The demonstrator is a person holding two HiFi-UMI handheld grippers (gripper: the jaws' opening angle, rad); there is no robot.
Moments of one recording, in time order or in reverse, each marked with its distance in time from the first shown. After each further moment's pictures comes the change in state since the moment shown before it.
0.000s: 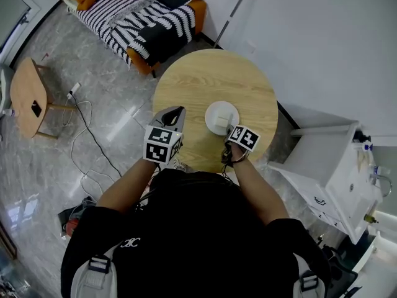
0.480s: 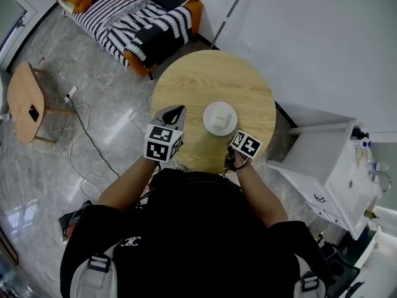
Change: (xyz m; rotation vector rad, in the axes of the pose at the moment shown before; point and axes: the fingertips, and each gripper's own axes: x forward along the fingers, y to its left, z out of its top) left arm 0.008 0.003 0.005 0.011 -0.003 -0.033; right arm -0.032 -0.014 0.014 -0.072 -0.118 -0.091
